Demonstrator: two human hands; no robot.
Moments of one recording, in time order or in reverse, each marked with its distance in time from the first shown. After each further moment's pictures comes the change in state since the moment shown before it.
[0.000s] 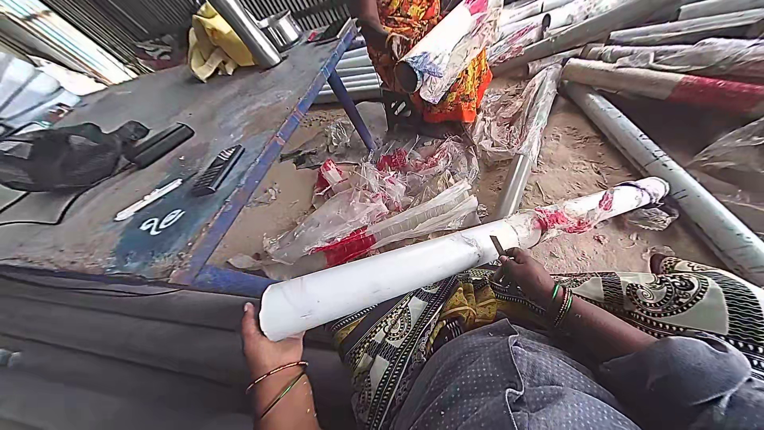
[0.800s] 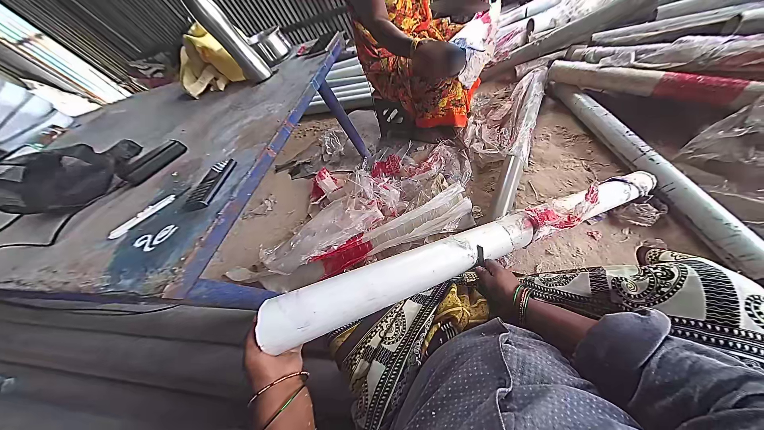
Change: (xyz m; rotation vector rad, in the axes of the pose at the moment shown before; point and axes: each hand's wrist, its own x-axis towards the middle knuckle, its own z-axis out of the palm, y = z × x) left_hand -0.003 -0.011 -0.005 0.037 0.055 0.026; right_hand 0.016 0.015 0.029 -0.330 -0.097 0.036
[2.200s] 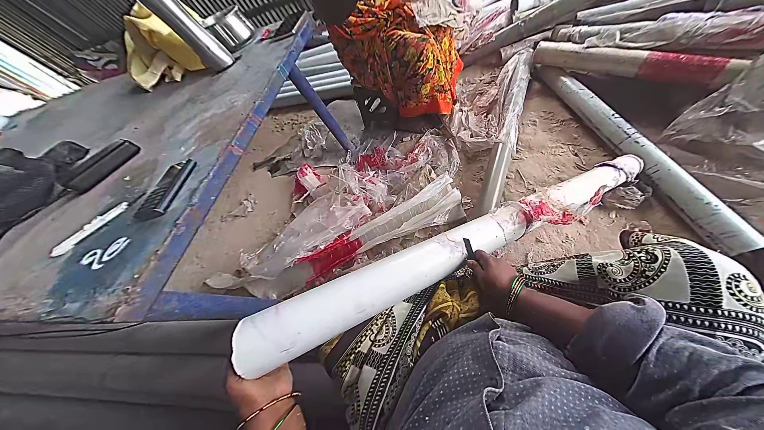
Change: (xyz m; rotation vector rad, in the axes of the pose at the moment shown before) left_hand 0.004 -0.018 -0.015 -0.119 0.001 0.052; right_hand -0.012 -0.020 -0.018 -0.244 -0.048 0.010
